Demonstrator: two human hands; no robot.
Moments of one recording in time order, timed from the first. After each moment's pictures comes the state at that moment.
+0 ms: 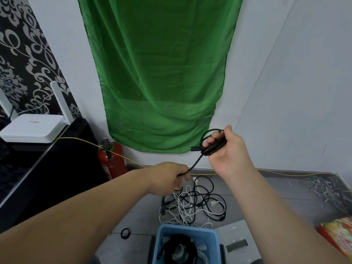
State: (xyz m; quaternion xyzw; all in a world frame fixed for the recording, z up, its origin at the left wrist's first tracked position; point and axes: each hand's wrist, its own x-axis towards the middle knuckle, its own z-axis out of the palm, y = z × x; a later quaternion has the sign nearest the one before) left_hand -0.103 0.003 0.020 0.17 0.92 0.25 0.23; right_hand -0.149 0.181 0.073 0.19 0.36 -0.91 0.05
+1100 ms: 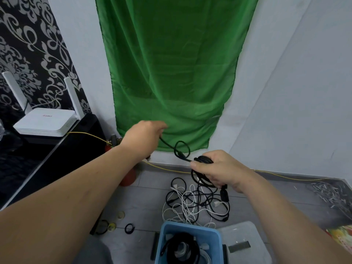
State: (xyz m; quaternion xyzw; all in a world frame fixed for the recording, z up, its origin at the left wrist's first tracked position) left_hand -0.139 -0.068 0.049 0.05 0.96 0.23 -0.16; right_hand -0.118 0.195 0.059 -0.12 0.81 -0.50 0.29
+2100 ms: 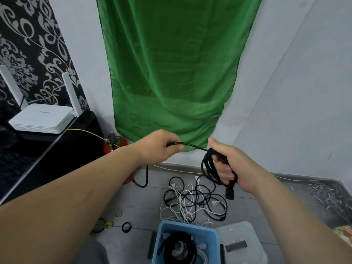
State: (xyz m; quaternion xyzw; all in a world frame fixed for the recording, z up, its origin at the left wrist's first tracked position) left_hand -0.128 -0.041 0.052 0.14 0.92 0.35 0.04; right_hand -0.127 0.210 0.069 0.04 0.74 -0.60 0.29
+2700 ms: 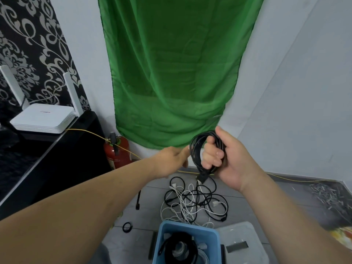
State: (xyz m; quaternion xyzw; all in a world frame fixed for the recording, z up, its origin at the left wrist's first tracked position) left_hand -0.115 -0.001 0.035 0.01 0.90 0.40 0.15; right_hand -0.122 0.178 0.079 0.02 0.46 -0.84 0.29
